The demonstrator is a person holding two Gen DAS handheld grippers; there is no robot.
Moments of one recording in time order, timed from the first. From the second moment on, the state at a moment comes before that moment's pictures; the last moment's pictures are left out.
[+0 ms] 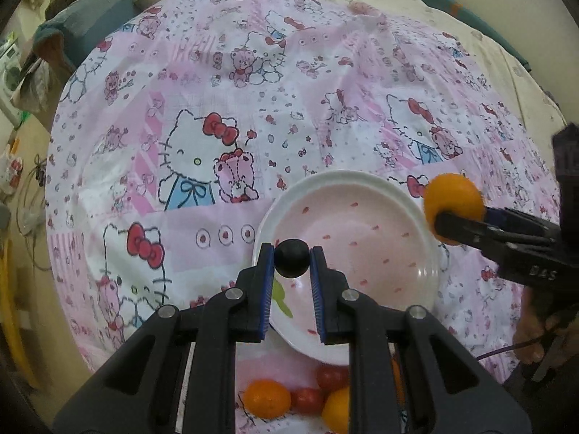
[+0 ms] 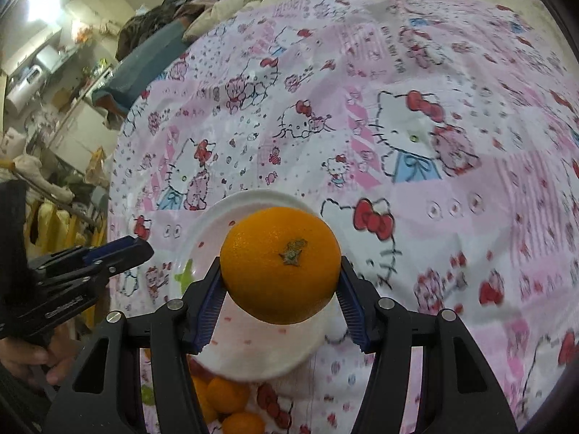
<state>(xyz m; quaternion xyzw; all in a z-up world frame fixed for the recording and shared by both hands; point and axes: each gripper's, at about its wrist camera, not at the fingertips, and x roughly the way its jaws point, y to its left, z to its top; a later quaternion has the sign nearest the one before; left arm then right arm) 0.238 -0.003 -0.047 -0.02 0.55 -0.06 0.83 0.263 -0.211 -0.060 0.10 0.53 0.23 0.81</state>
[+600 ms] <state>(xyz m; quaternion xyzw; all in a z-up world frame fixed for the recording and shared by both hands) 0.253 0.003 -0.065 -0.02 0.57 -0.06 0.82 0.295 -0.145 -0.127 -0.03 0.54 0.29 0.79</state>
